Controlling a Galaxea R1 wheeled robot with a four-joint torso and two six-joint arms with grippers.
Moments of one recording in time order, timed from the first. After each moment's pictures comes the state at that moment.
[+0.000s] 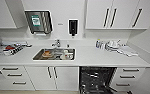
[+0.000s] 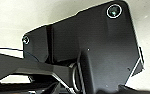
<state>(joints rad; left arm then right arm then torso) 1.51 2.73 -2.25 -0.02 -0.07 0.00 -1.48 2.76 -2.33 0.19 0.02 -0.08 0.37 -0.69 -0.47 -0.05</state>
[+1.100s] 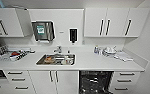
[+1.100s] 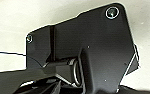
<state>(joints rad) 1.51 2.74 -2.26 -0.02 -0.07 0.00 -1.49 2.79 -2.37 0.19 0.02 -0.08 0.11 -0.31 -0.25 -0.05</state>
